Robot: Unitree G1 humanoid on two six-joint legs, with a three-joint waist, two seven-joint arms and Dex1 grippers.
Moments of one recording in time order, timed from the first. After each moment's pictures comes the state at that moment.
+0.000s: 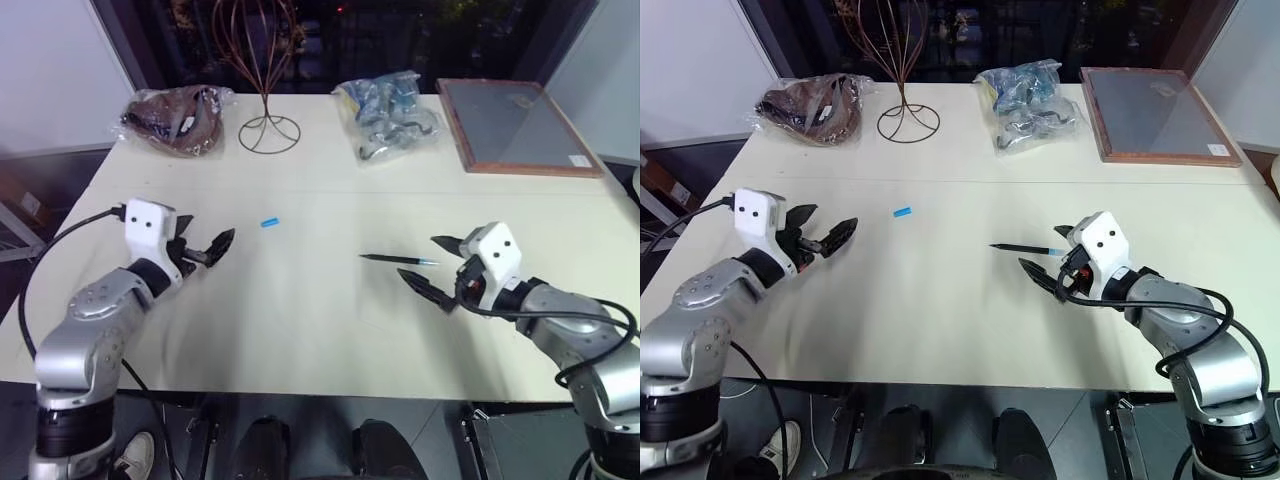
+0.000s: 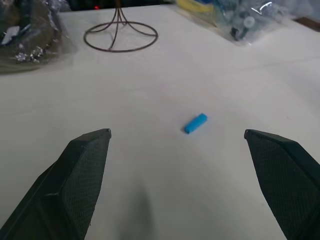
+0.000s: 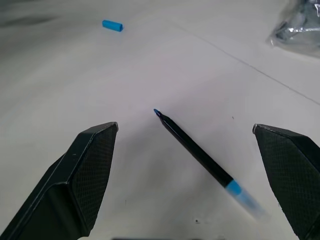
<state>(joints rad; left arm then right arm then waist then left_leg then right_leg) -0.23 0.53 0.26 -0.32 -0.49 0.69 -0.43 -0.09 -0.68 -0.15 -0.56 0.43 0.69 0.57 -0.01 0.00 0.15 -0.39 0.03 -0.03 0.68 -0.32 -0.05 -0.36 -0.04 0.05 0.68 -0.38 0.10</state>
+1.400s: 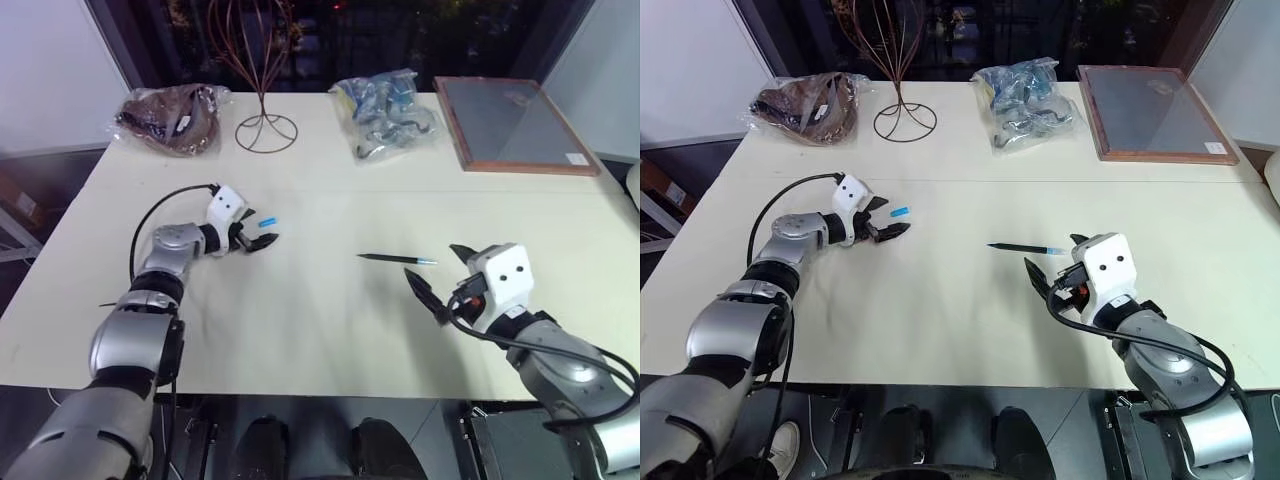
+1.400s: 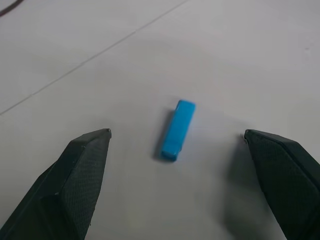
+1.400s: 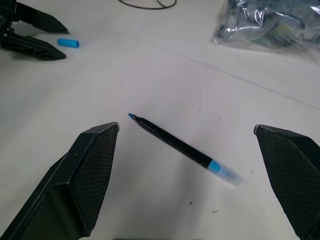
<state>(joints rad) -0.99 0.42 -0.01 1.26 0.01 -0.23 -0.89 0.10 -0.53 -0.18 -0.81 0.40 0.74 0.28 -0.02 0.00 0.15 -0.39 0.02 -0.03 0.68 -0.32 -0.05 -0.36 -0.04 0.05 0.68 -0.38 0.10</state>
